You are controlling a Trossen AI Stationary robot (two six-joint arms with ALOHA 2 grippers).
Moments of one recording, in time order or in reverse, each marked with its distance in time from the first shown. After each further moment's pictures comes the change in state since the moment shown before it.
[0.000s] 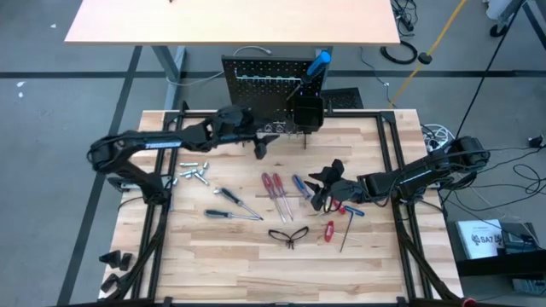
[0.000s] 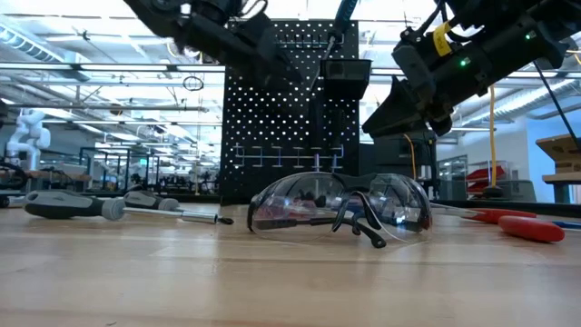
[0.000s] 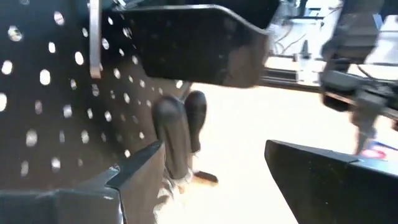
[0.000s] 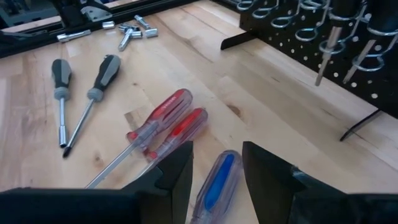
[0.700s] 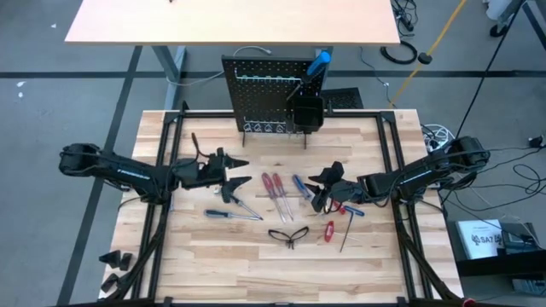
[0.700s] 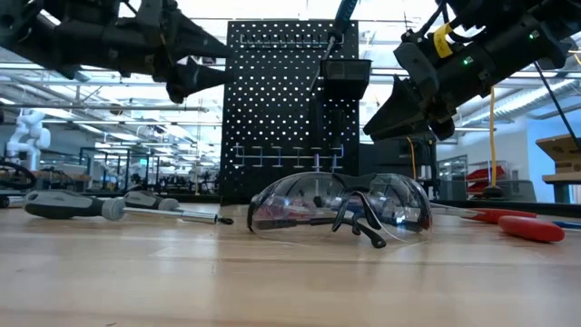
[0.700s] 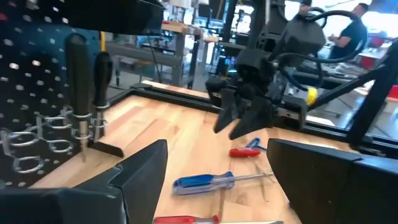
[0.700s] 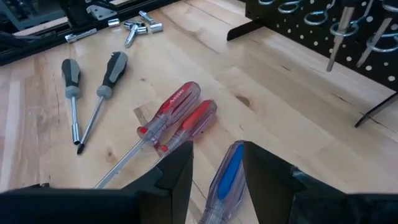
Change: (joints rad) left arm -0.382 -0.363 -0.689 0.617 -0.229 -0.243; right arm 0.004 0.000 0.000 -0.020 -0.039 0.065
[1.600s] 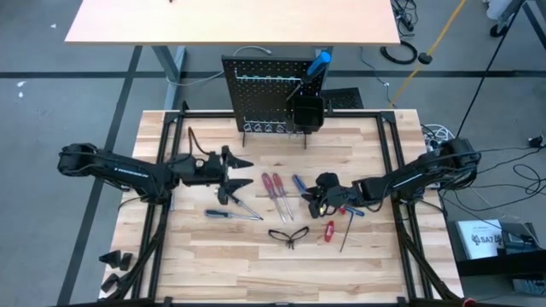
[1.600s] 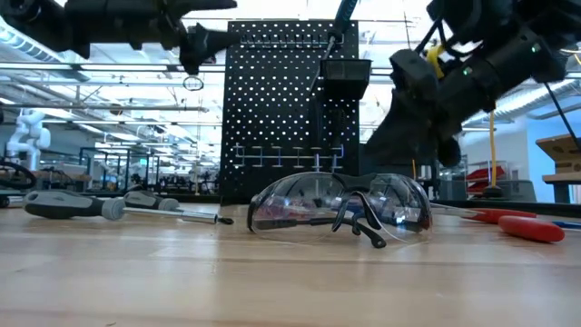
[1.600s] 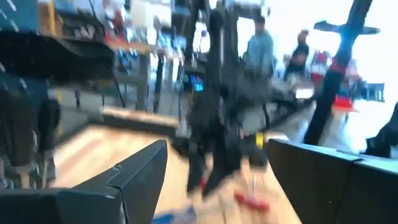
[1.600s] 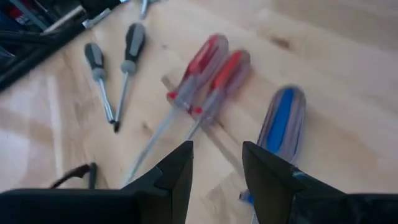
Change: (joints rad) left arm -0.011 -0.027 0.106 -0.020 0.146 0.002; right arm 0.013 0.117 -0.001 0.066 -0.143 0.267
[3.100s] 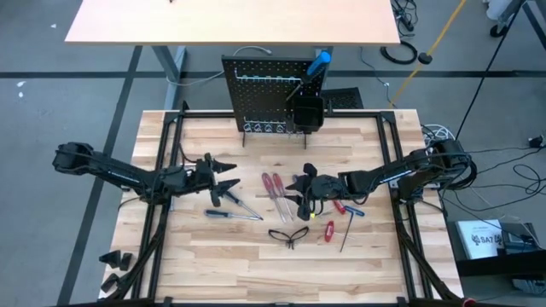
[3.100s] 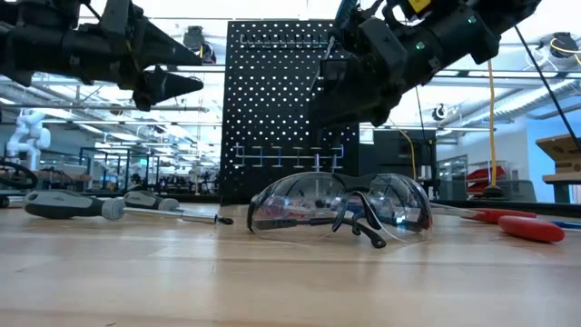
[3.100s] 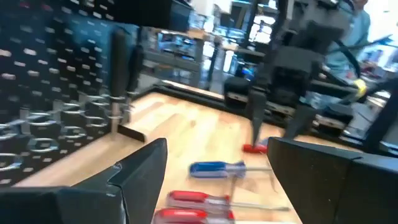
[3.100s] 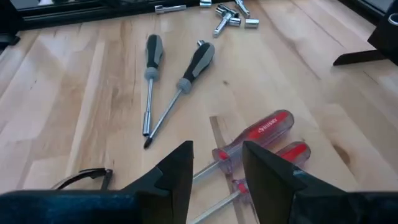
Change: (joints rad) left arm -0.113 -0.138 -0.257 0.027 -0.334 -0.040; right arm -0.084 0.093 0.244 -0.043 -0.200 -0.586
